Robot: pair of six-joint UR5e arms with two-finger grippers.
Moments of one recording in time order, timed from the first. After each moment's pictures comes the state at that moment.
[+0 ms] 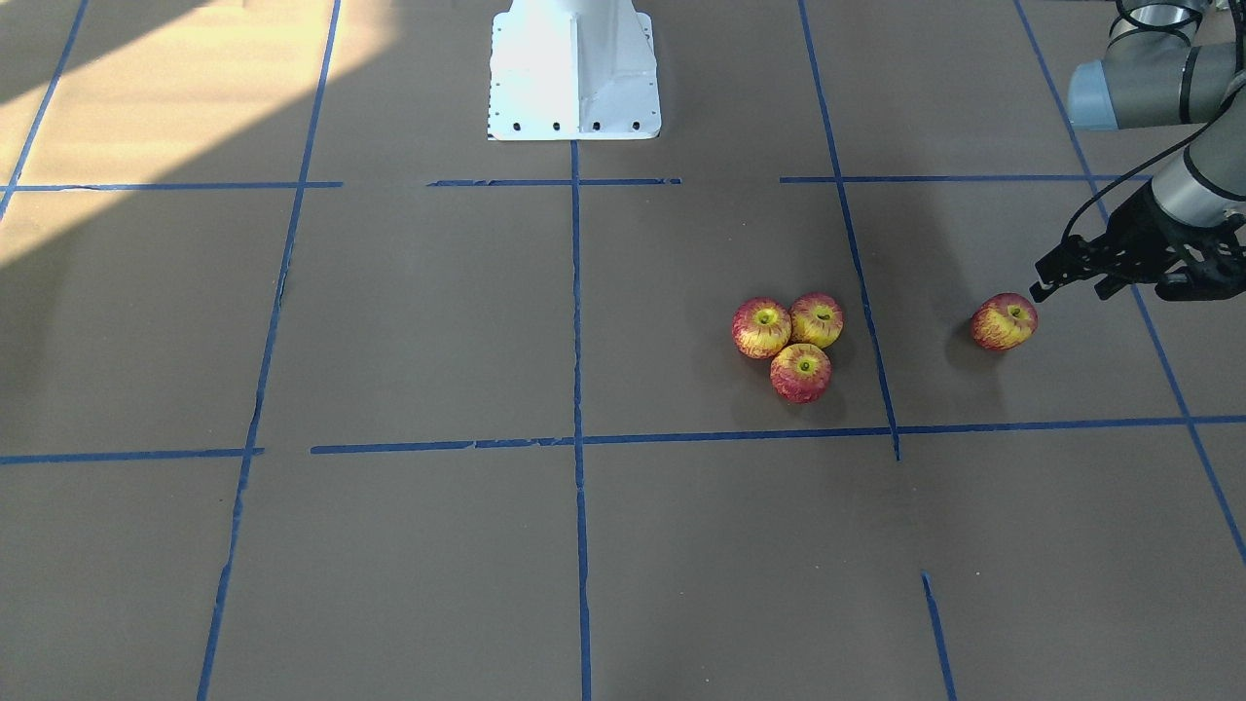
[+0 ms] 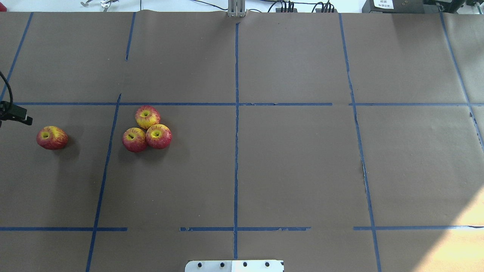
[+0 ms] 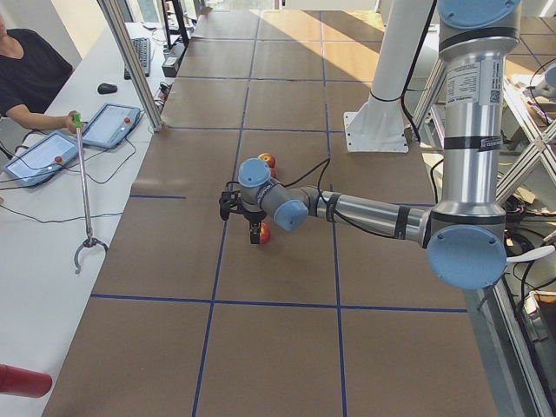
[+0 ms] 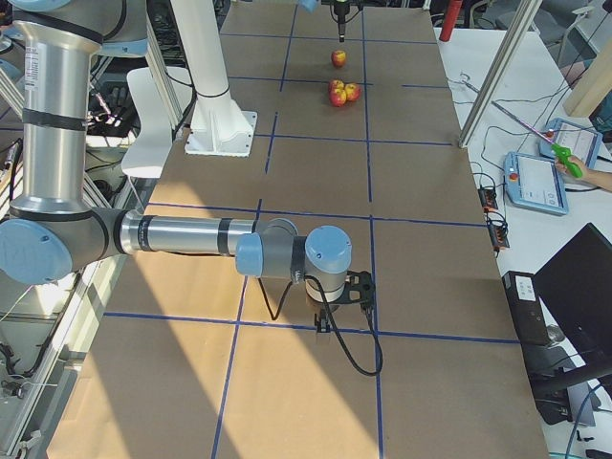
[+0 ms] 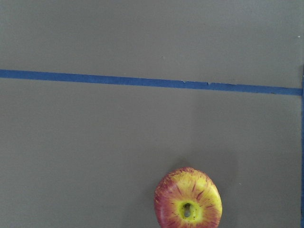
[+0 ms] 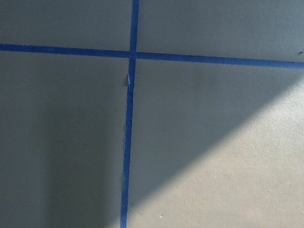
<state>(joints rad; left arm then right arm) -1.07 -1.55 -1.71 -2.05 -2.26 -0.80 1.59 -1.71 1.71 -1.59 2.29 -0.06</state>
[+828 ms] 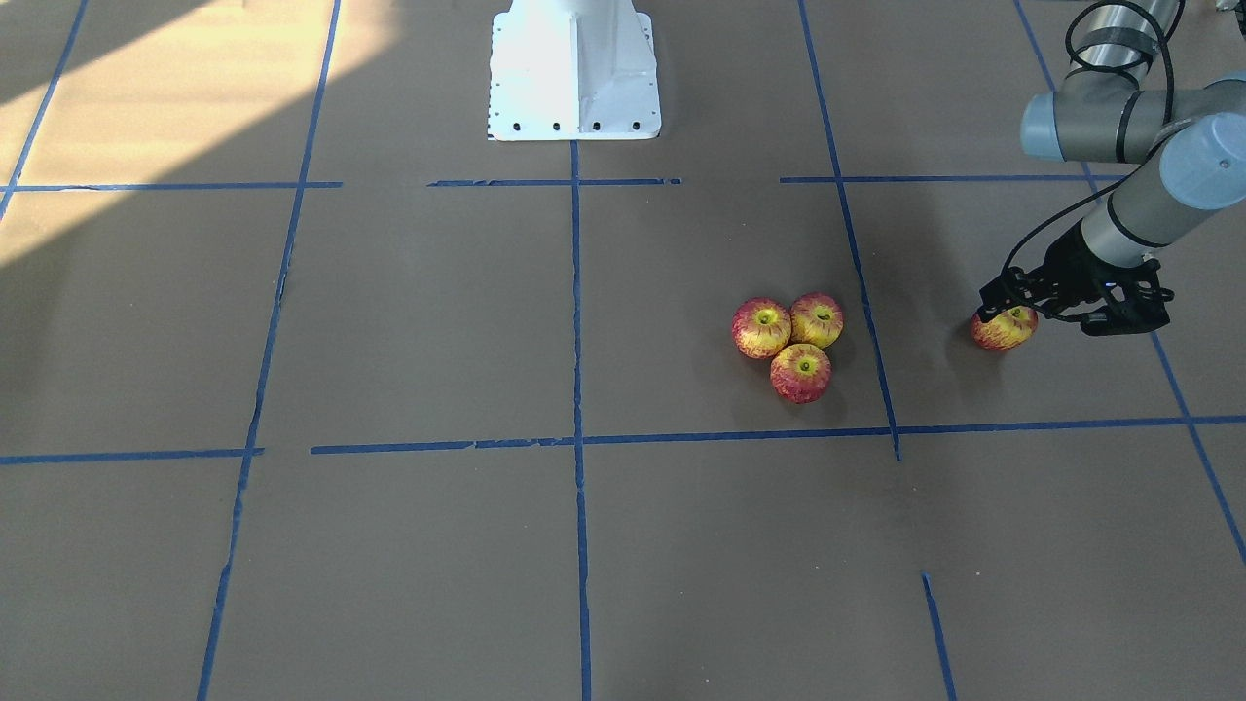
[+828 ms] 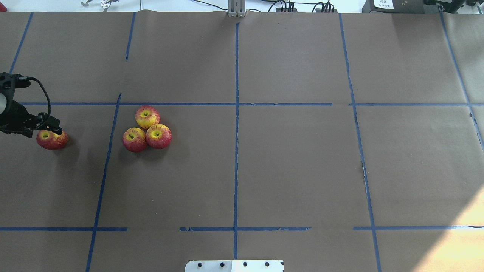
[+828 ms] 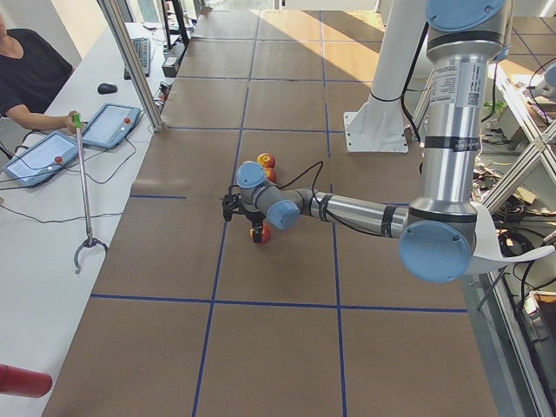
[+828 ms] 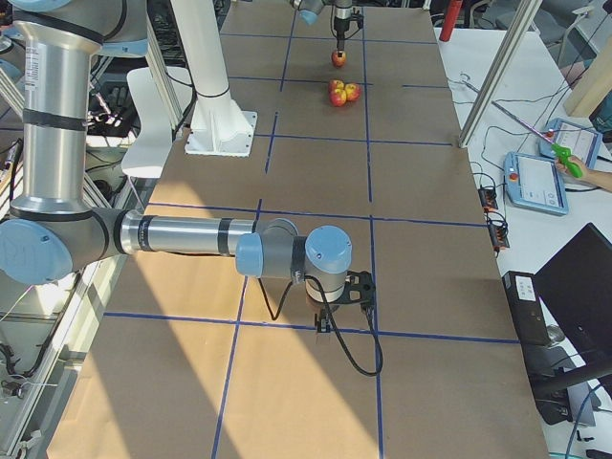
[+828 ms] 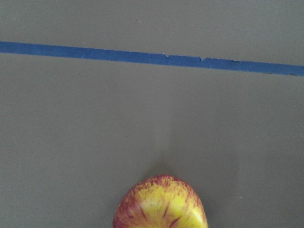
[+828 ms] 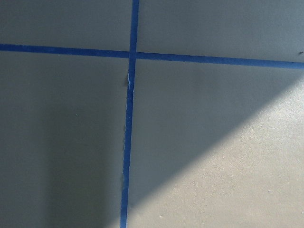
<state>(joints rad) -0.98 -1.61 -1.62 -2.06 -2.24 -0.86 1.59 -1.71 1.71 -1.59 2.29 -0.06</state>
